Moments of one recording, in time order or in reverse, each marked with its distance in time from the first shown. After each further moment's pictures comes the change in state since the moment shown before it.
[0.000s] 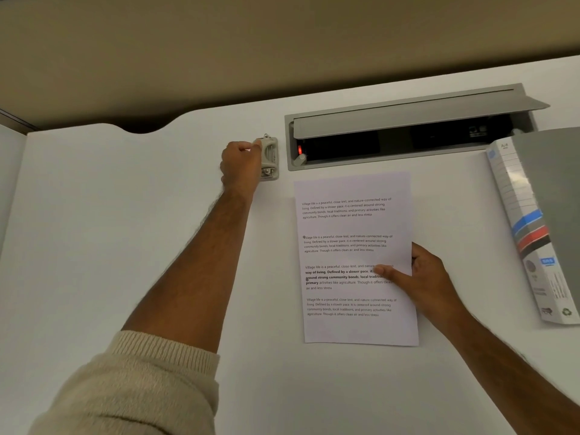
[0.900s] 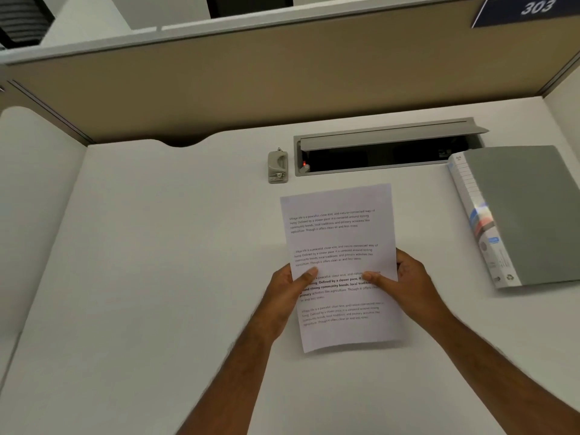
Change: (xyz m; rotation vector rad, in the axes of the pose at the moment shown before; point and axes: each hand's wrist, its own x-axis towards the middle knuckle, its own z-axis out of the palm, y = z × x) left_hand -0.292 -0.083 -0.075 -0.503 -0.661 -0.132; right_hand -0.093 -0.021 0.012 -0.098 -0.041 -0.122
